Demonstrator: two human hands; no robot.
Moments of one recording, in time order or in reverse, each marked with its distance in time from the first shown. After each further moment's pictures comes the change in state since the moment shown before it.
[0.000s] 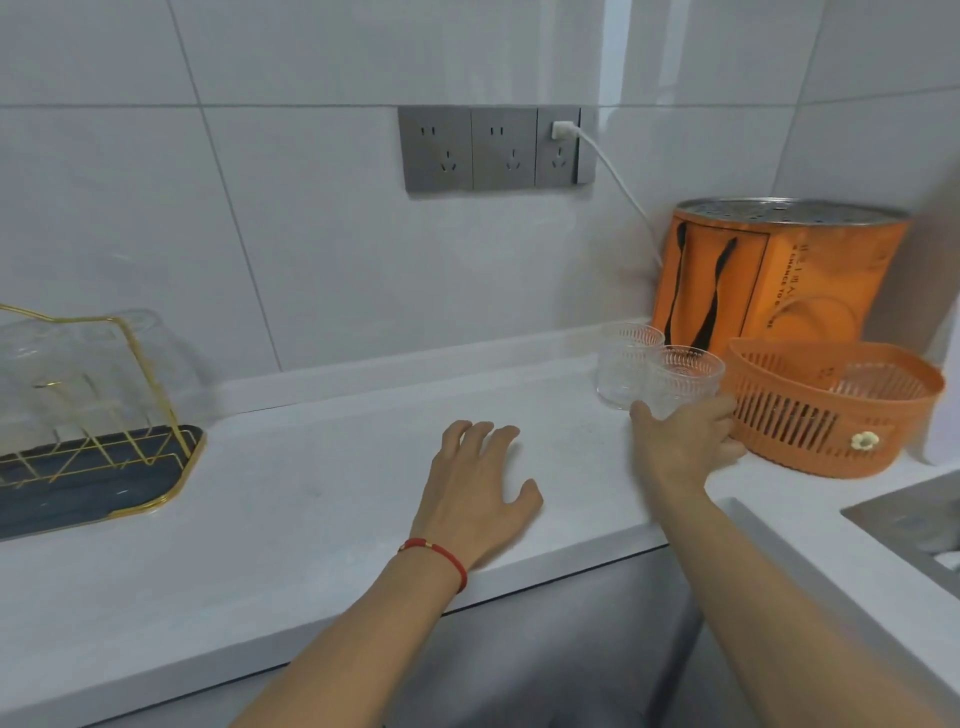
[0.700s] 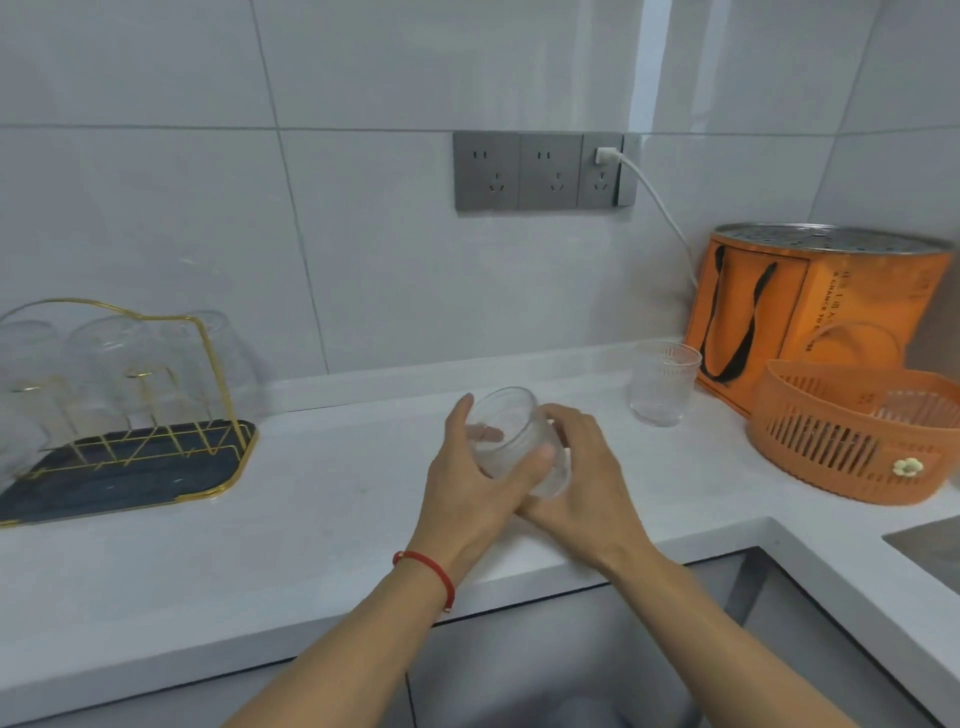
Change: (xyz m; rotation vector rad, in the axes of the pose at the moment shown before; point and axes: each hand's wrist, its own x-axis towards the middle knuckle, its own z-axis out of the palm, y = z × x) left_hand -0.025 0.000 -0.051 -0.717 0.214 -0.287; right_hand -0.120 -0.034 -0.009 0.281 -0.647 -0.691
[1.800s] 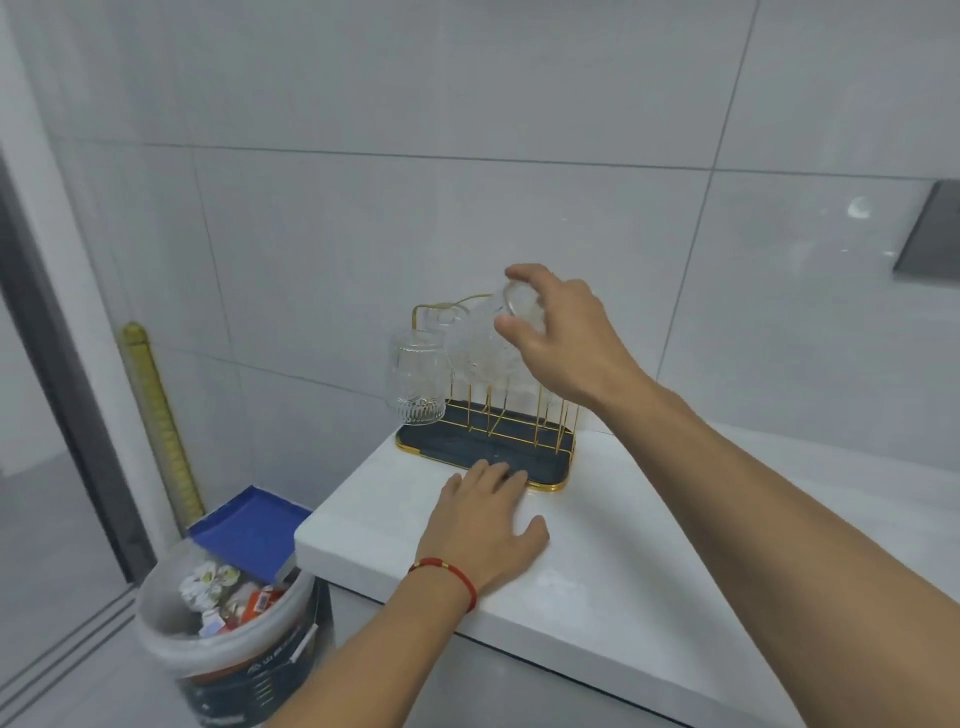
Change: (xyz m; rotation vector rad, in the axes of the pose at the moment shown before) left_hand -0.031 -0.101 -0.276 1.080 0.112 -0.119; right_hand 0.108 -0.295 0.218 -0.009 -0.426 -0.411
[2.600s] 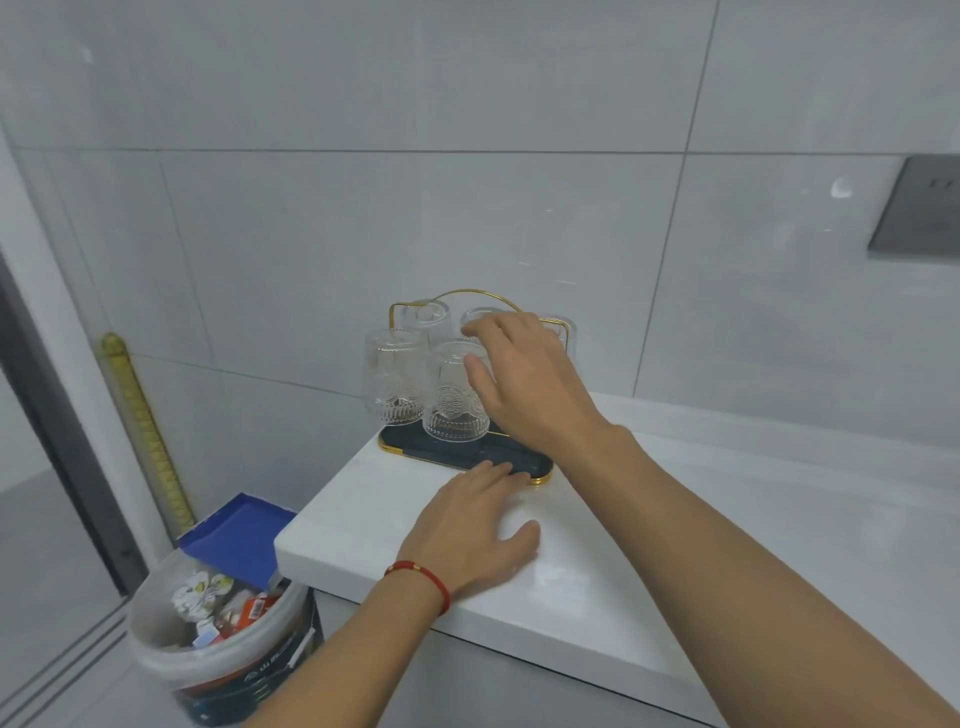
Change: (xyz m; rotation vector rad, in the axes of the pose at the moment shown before) left_hand -0.004 0.004 -0.009 -0.167 -0.013 0.095; right_hand -0.013 0.033 0.041 -0.336 0.067 -0.285
